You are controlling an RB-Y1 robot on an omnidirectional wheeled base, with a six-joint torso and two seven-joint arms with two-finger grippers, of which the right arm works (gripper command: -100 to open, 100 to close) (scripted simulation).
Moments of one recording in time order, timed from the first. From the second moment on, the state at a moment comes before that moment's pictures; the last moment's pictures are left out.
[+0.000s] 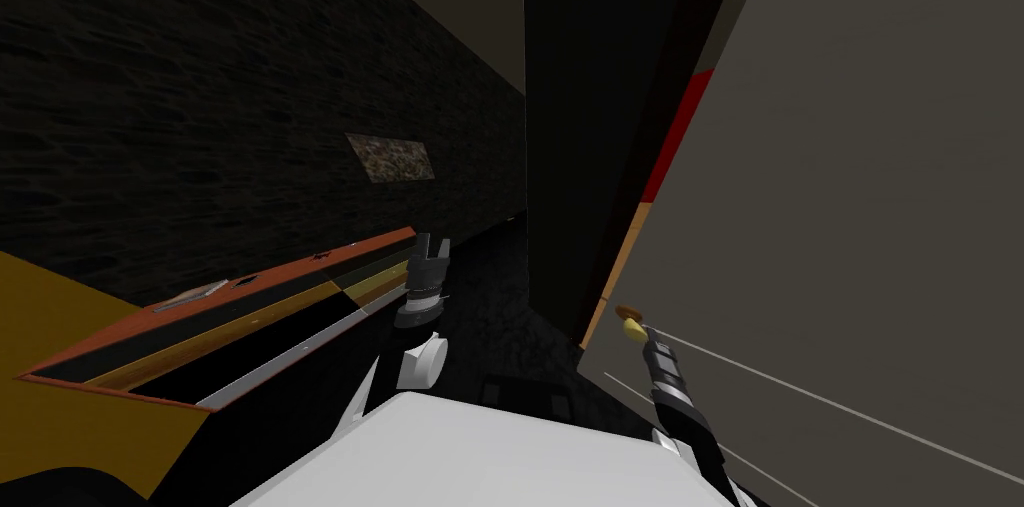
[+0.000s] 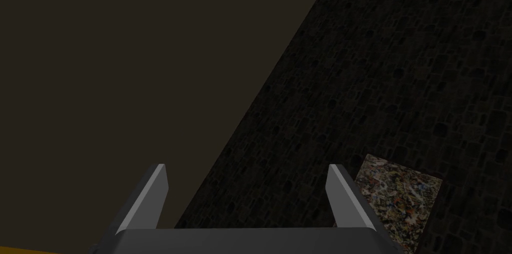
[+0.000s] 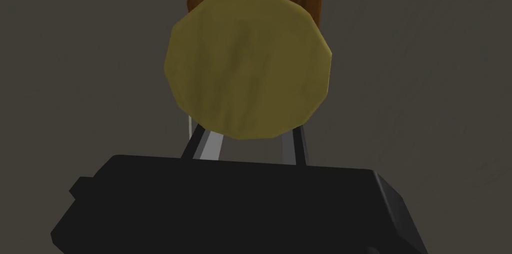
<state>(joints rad) 0.14 -0.16 -0.38 -0.84 -0.06 -0.85 0.02</state>
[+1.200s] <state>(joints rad) 0.14 -0.17 -0.33 -0.83 -0.23 -0.85 -0.28</state>
